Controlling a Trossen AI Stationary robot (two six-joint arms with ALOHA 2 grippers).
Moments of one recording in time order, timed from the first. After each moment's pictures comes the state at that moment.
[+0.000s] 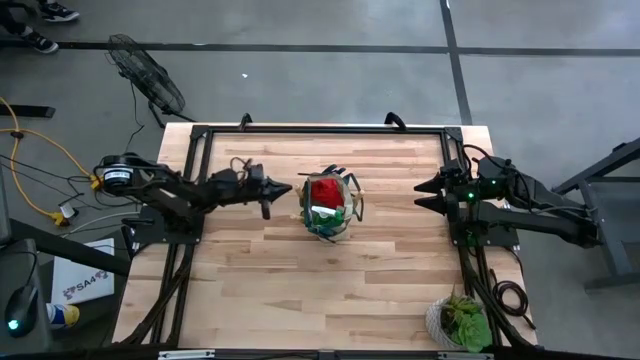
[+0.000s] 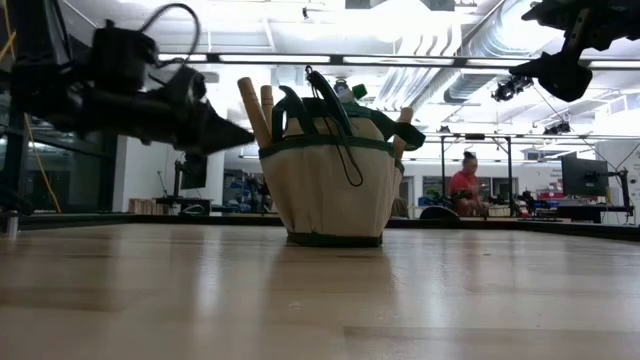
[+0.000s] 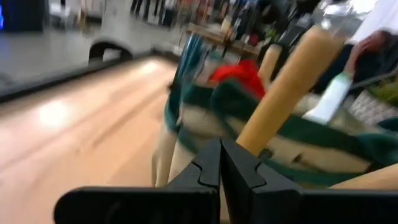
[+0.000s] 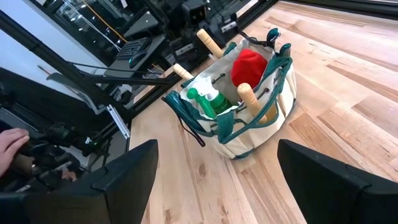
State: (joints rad) left arm 0.27 1.45 0.18 1.24 0.06 -0.30; right arm -0.28 0.32 0.54 -0.52 -0.26 0.60
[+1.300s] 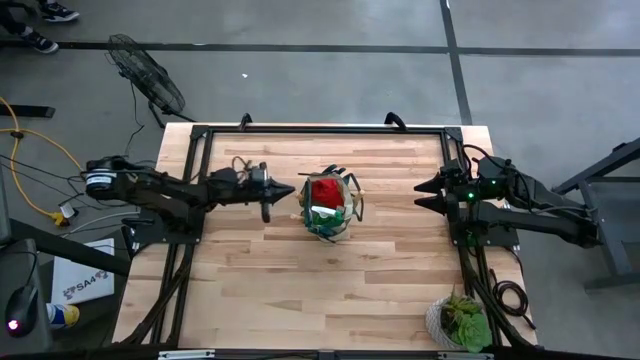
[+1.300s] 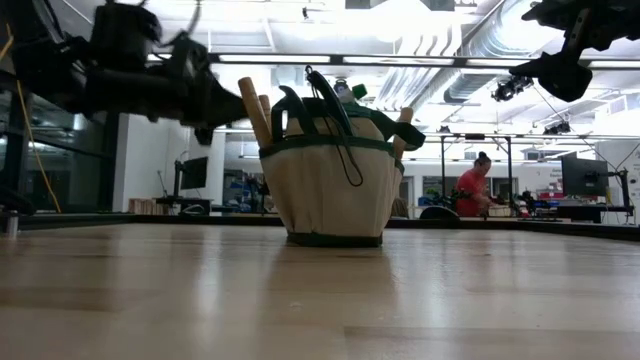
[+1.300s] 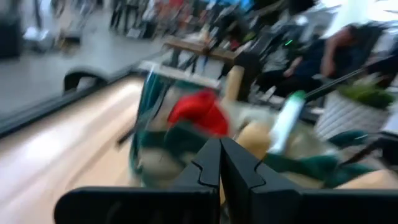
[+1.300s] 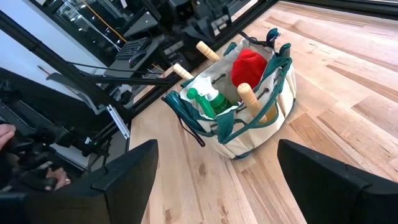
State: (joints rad) left arm 0.21 1.31 0.25 1.05 0.07 -0.22; right arm -0.28 0.32 0.54 -0.52 -0.26 0.60
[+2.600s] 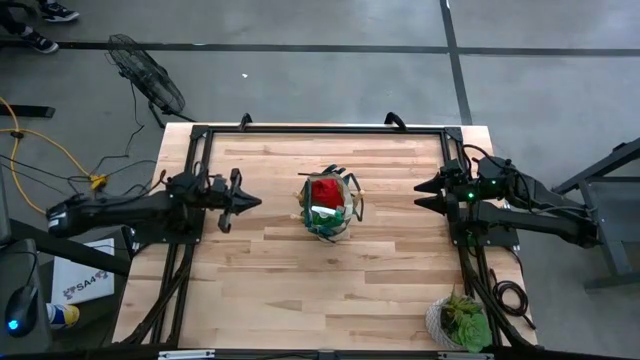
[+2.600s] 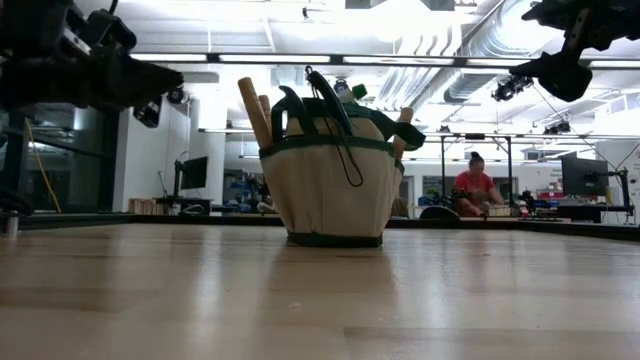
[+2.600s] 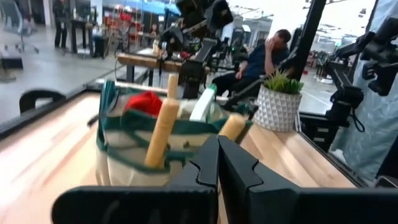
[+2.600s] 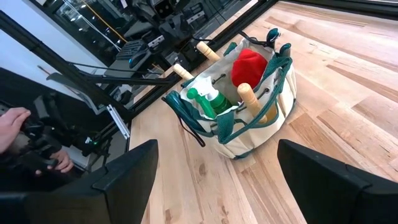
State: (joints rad) left arm 0.27 0.44 0.01 0.49 0.33 -0.16; right arm -0.28 0.32 0.54 -0.52 -0.26 0.60
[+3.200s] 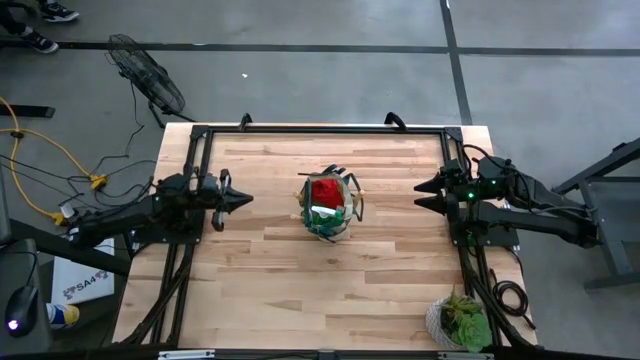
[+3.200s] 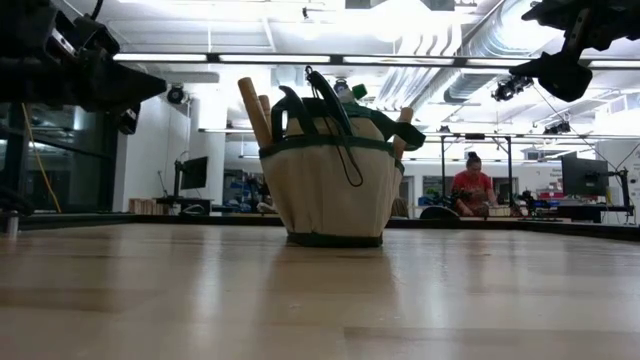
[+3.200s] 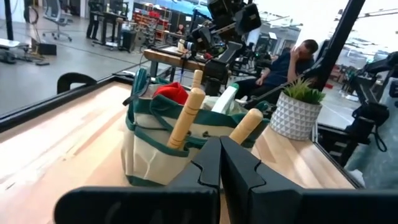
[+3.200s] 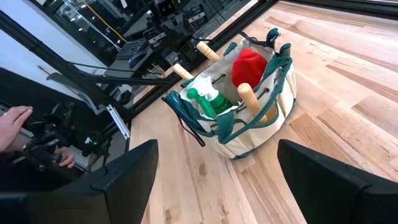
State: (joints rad) left arm 0.27 0.01 0.02 0.02 0.23 -0.24; right arm -0.28 0.32 0.54 -0.52 -0.26 0.60
